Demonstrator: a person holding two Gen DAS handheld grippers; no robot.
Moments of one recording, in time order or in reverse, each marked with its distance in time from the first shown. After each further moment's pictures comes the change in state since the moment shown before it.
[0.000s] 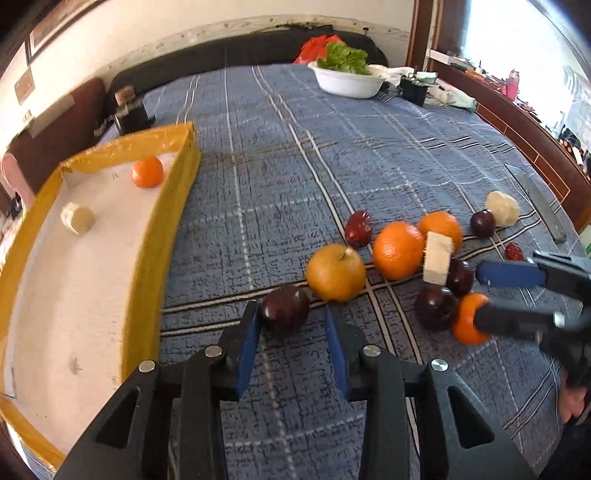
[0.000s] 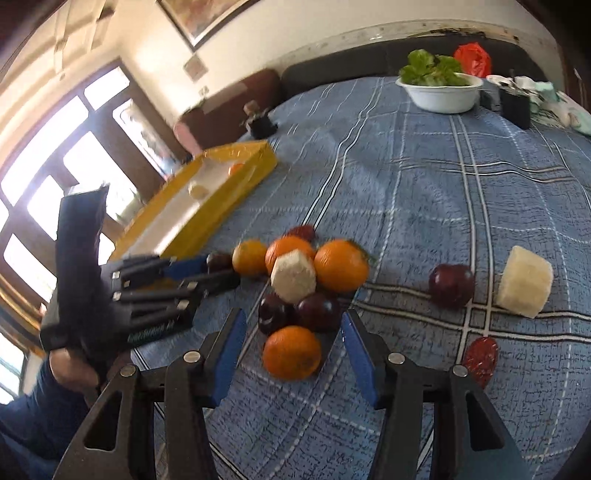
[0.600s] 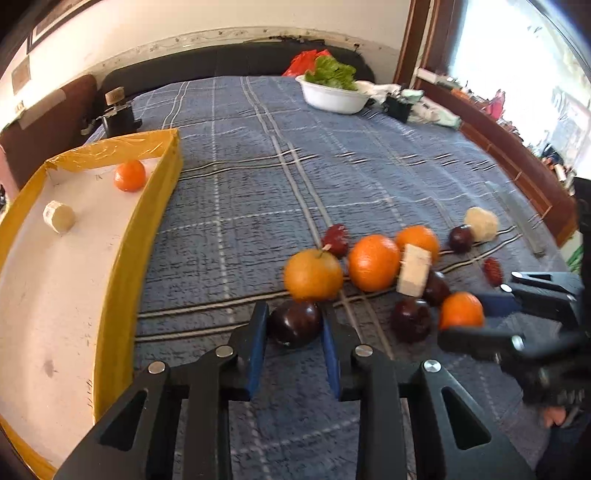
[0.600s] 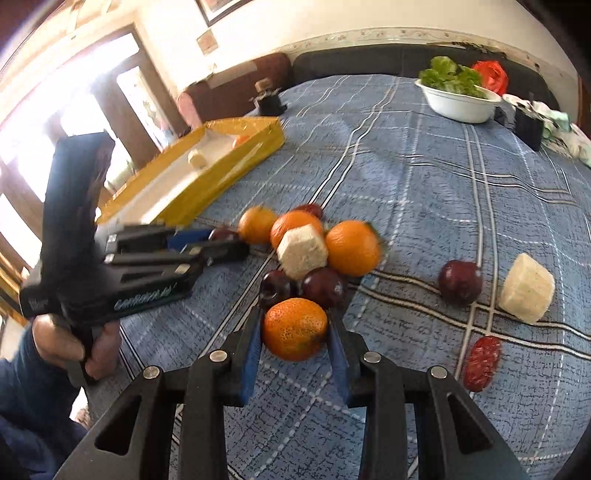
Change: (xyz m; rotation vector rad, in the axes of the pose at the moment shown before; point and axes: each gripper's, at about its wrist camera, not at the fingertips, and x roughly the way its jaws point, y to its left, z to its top) left arm -0.006 -0.002 -0.003 -0.024 -0.075 -0.101; right arm 0.003 0.007 -0.007 -0.085 0.034 -0.058
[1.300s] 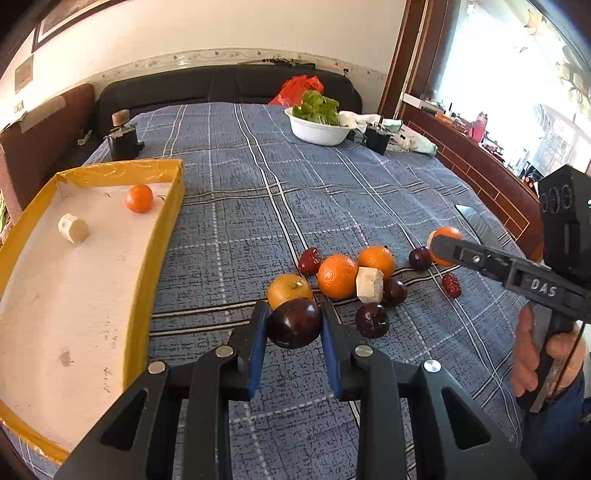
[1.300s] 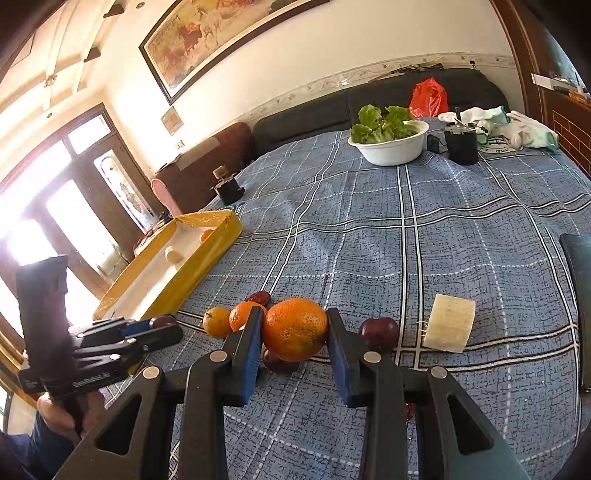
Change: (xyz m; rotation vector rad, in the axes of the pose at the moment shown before) left arm -0.044 0.000 0.000 -0.013 -0.088 -0.051; right arm -0.044 -0.036 0.015 0.178 -0.258 -0.039
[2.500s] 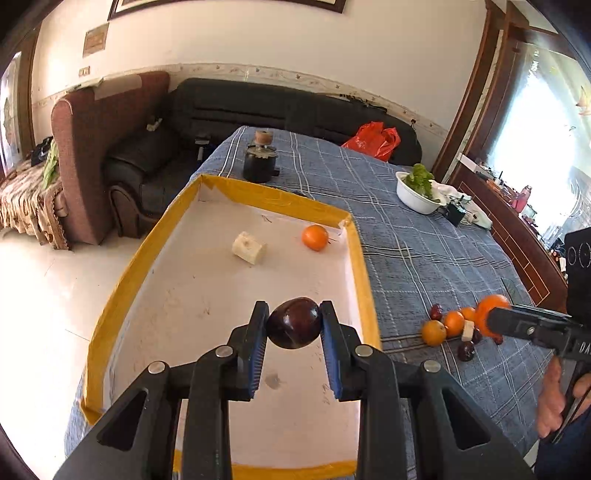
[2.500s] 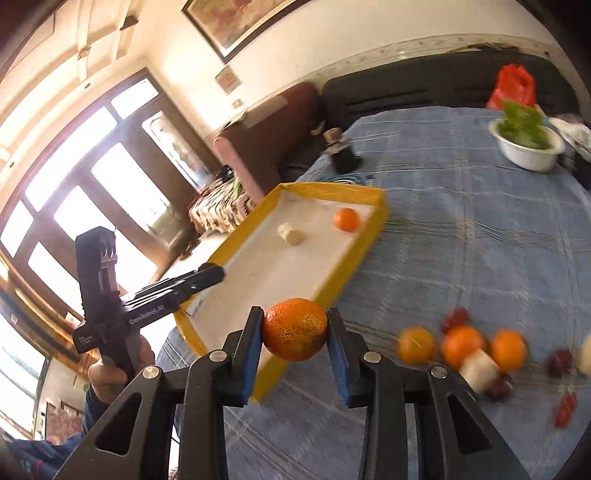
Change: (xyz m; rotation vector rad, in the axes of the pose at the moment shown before) left arm -0.081 0.172 0.013 -0.215 -0.094 0.093; right arm 0.061 0.161 0.037 -0.074 0.174 0.219
